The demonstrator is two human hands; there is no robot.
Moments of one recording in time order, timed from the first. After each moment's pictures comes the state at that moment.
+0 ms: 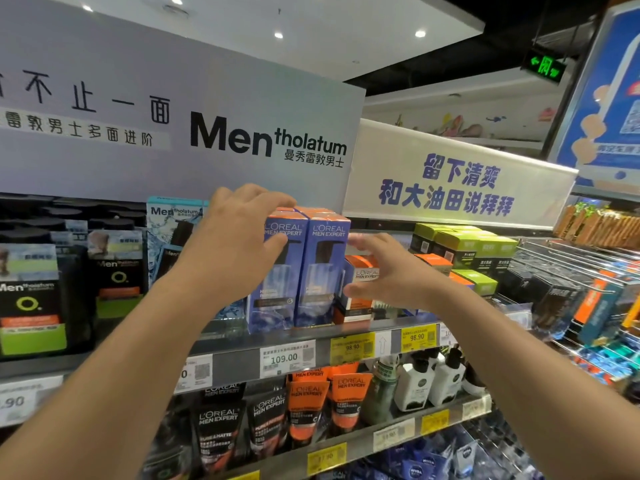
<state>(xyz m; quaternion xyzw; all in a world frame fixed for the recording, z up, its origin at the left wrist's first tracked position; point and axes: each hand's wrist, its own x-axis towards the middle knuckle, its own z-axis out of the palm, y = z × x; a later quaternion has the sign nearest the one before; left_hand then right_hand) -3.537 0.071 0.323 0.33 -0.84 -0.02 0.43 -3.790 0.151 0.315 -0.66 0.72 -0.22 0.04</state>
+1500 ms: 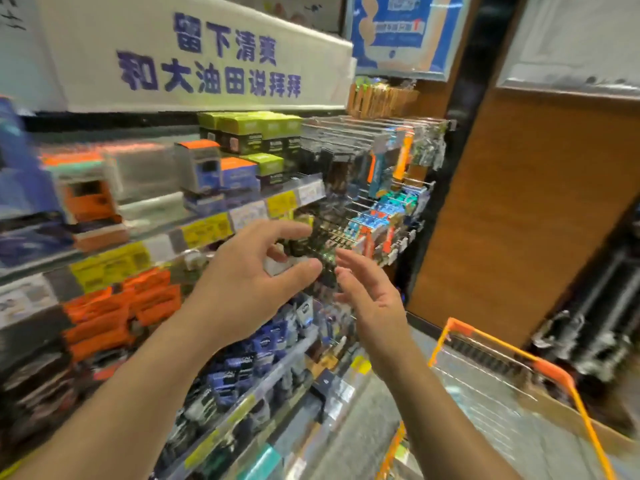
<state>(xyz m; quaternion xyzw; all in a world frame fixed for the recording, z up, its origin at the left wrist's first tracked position) -3.719 0.269 0.211 0.04 -0.87 -0.39 0.29 -3.829 0.430 0.142 -0.29 0.65 -0.70 0.04</state>
